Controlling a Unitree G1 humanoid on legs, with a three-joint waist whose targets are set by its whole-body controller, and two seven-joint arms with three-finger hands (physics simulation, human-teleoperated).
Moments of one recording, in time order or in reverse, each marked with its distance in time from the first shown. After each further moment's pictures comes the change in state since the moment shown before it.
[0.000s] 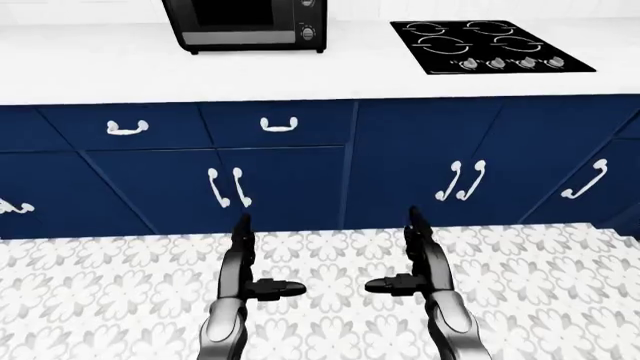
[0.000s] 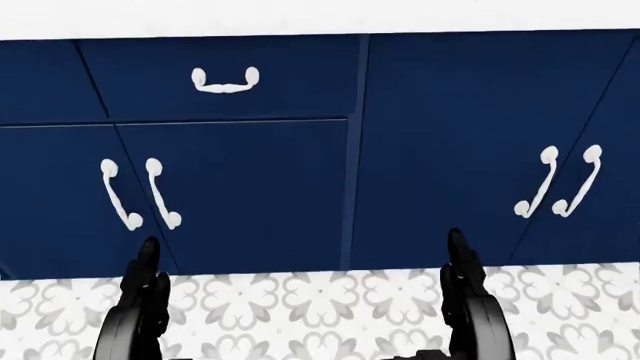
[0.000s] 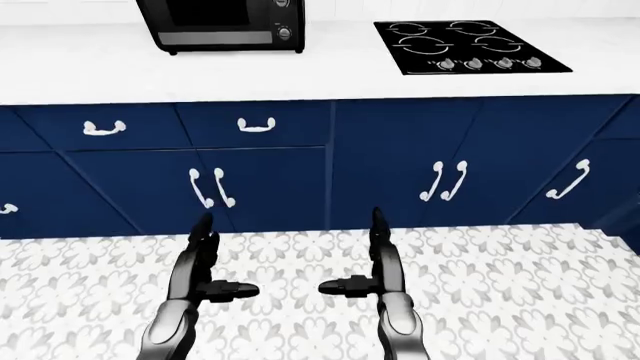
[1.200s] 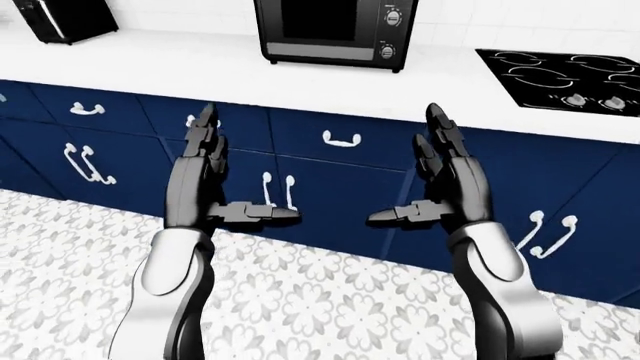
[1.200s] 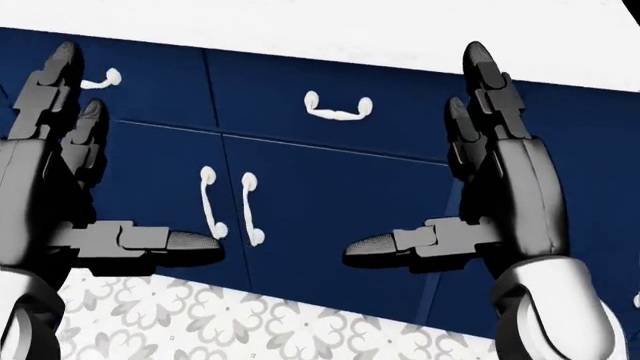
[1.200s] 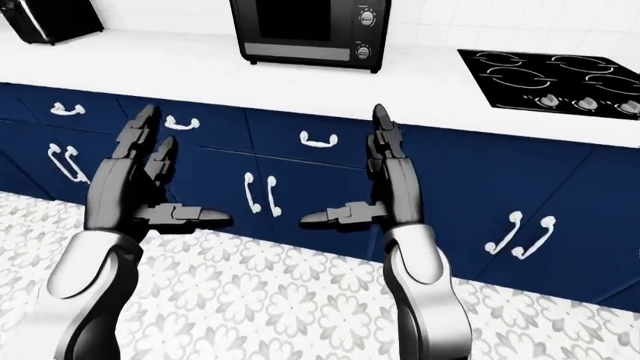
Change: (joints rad) left arm -0.347 0.079 0.062 -0.850 -0.016 0.883 0.037; right arm -0.293 -0.048 -0.004 -0.713 0.092 0.649 -0.055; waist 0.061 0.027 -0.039
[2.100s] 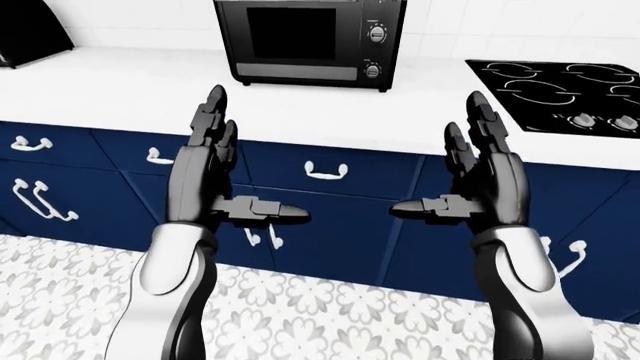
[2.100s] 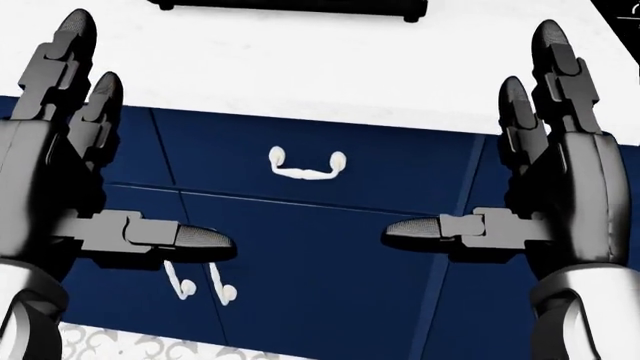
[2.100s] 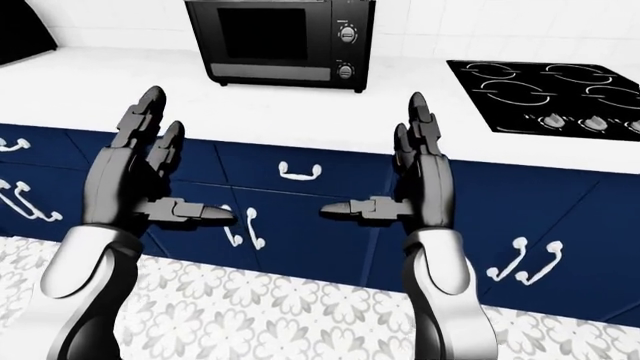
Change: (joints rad) left arm -0.043 0.001 -0.017 -0.035 -0.024 0.001 -0.020; right arm 0.021 -0.019 -0.085 -0.076 0.074 -0.027 -0.076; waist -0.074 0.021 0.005
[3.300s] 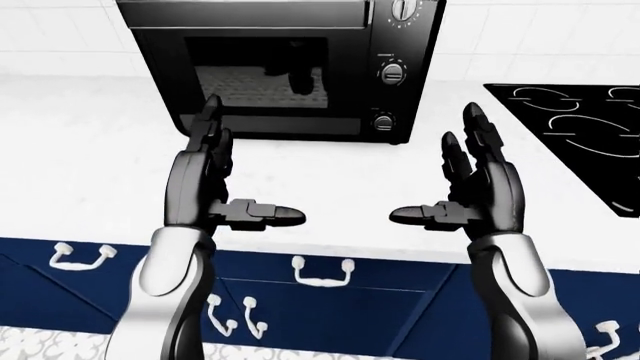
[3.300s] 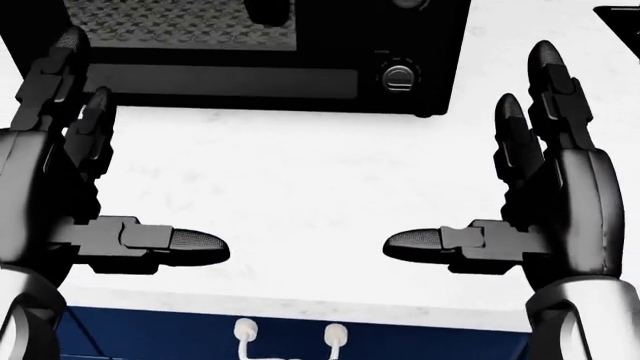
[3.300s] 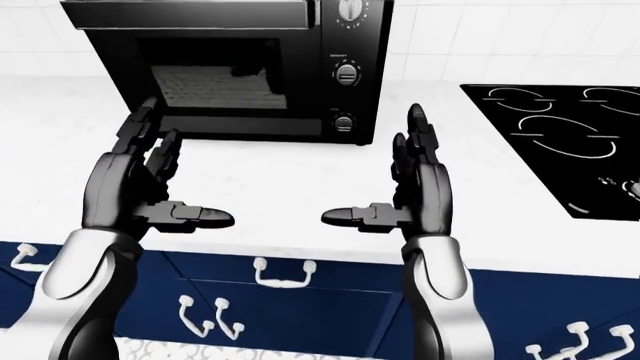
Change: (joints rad) left arm 0.025 0.004 0.012 0.014 0.001 0.002 0.010; right arm 0.048 0.010 -0.001 0.035 0.018 -0.058 0.008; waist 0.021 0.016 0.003
